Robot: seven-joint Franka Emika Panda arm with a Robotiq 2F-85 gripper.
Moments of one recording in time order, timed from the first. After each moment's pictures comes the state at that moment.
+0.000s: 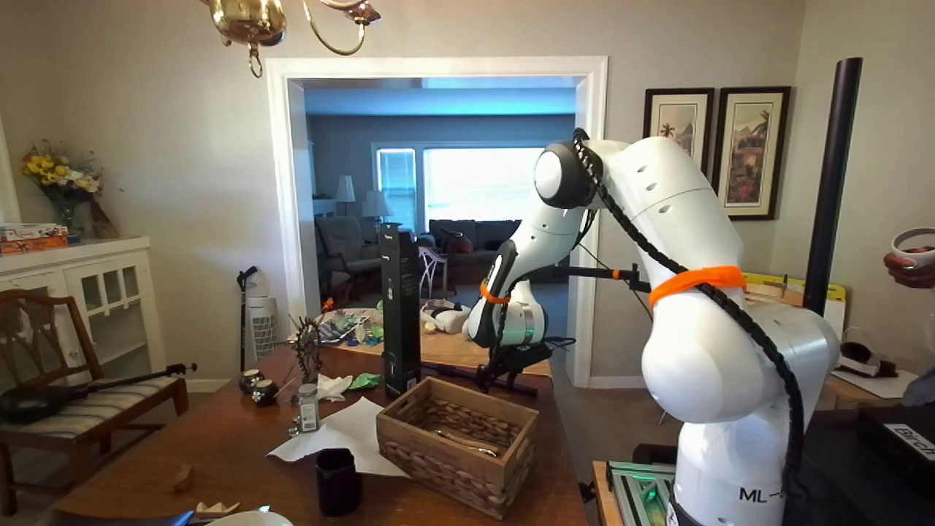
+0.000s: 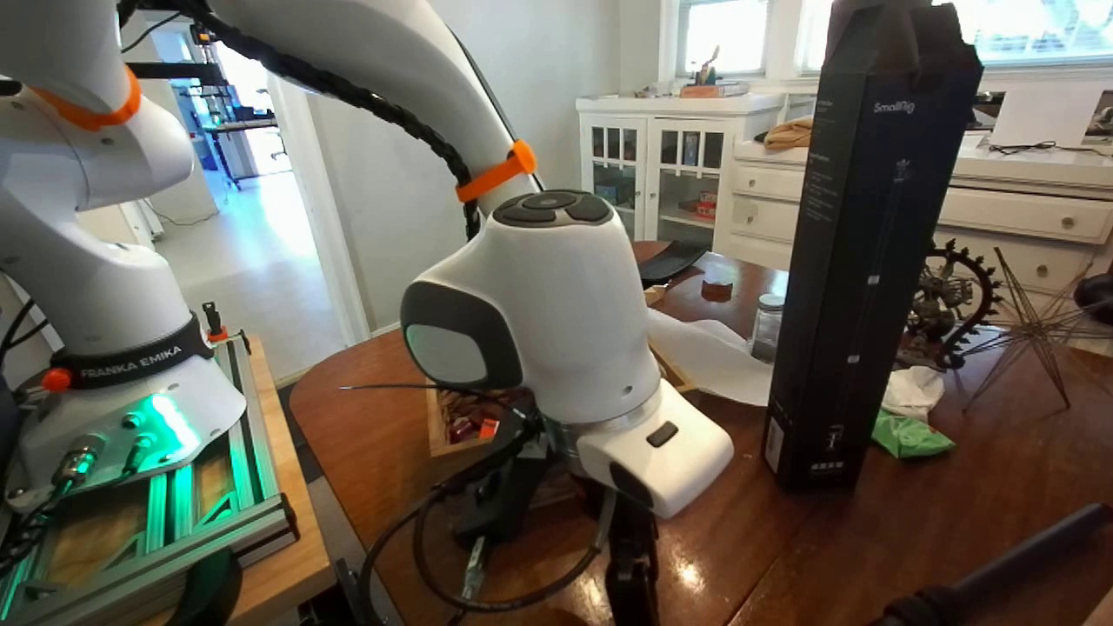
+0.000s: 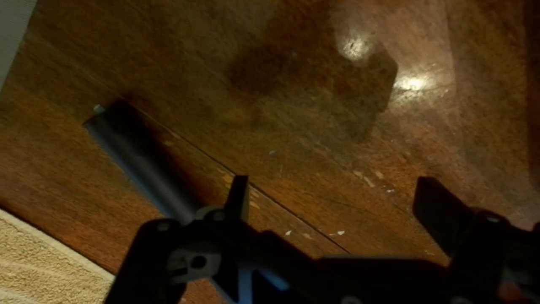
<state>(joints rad) -0.98 0.58 -0.02 -2.15 0.14 2.95 -0.37</state>
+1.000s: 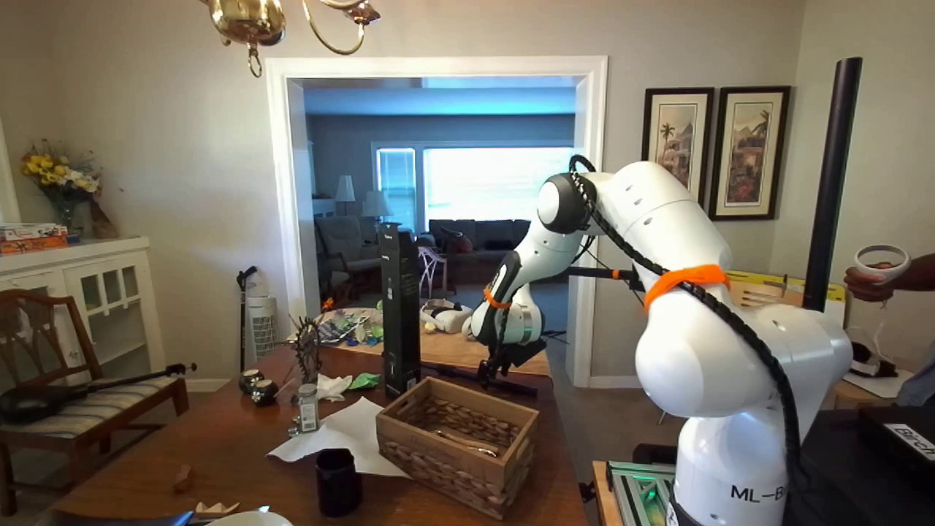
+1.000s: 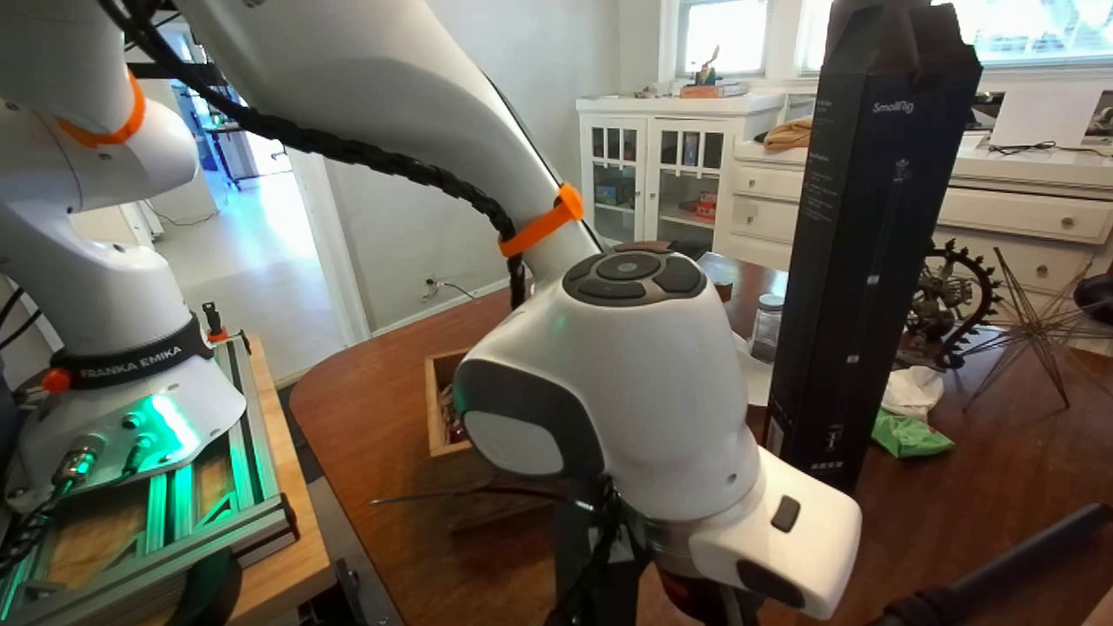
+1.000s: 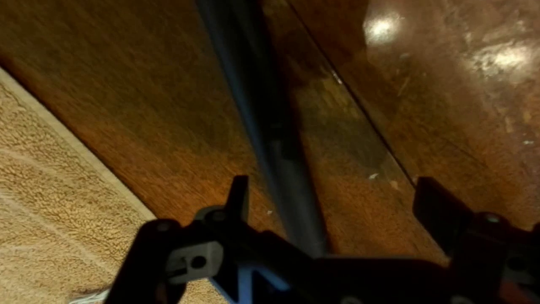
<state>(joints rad) -1.11 0.77 0.06 -1.87 0.04 2.92 -0.56</state>
